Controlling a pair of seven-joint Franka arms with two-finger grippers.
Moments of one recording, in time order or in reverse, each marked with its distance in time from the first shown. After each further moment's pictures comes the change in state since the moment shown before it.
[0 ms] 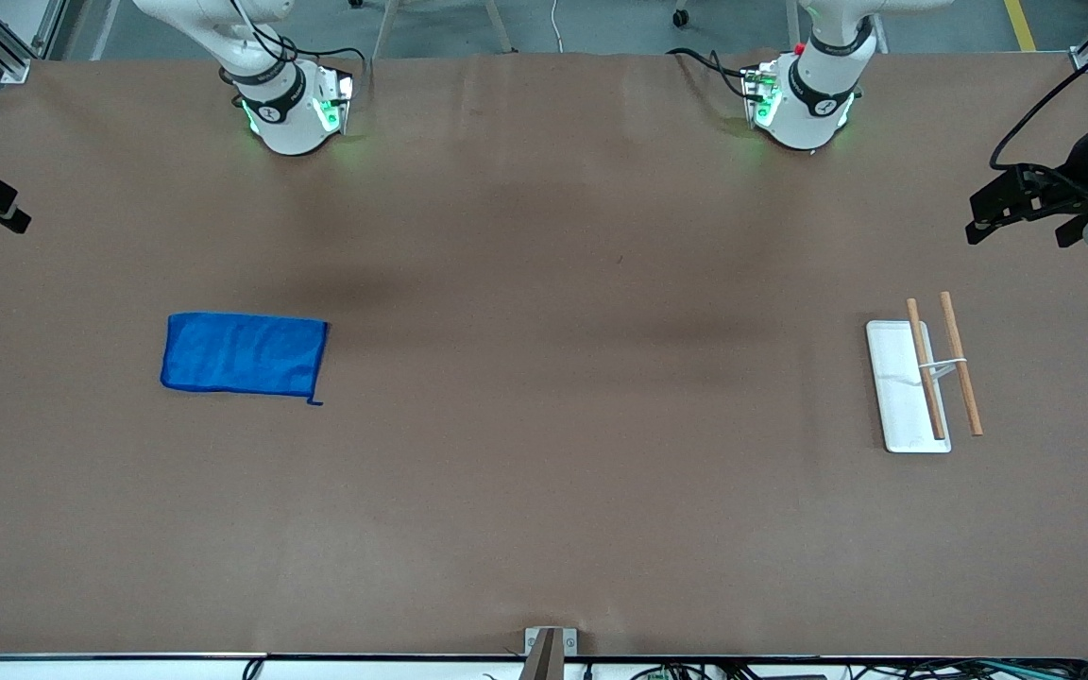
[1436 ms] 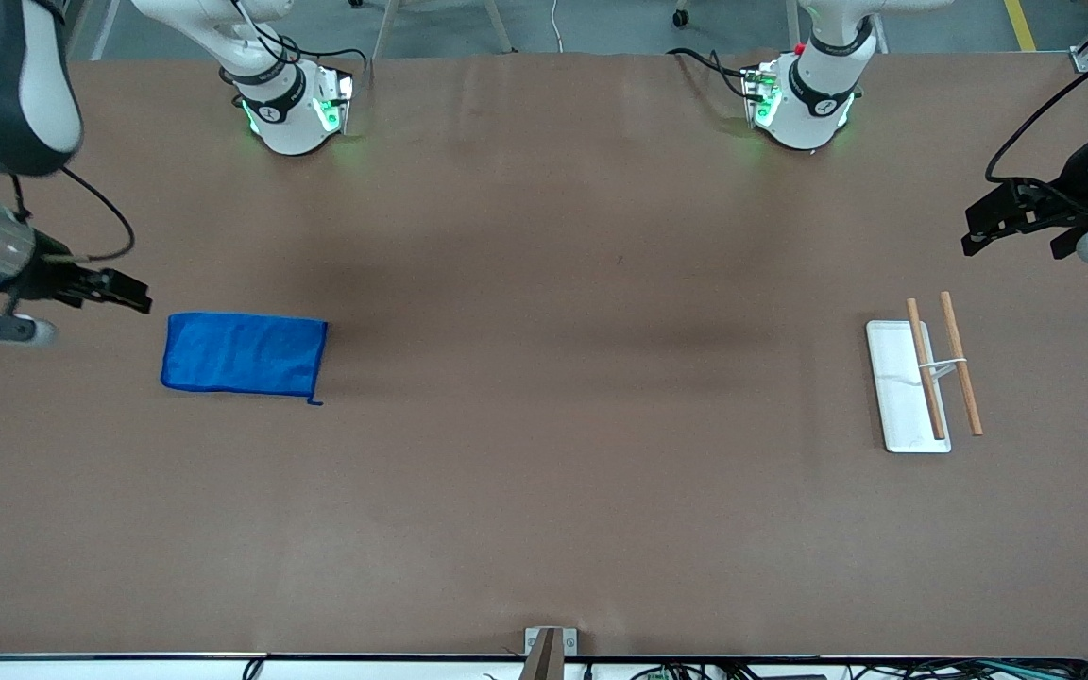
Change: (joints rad) left arm 0.000 0.015 0.000 -0.007 0.000 0.029 0.000; right arm 0.046 0.171 0.008 -0.283 0.000 0.320 -0.003
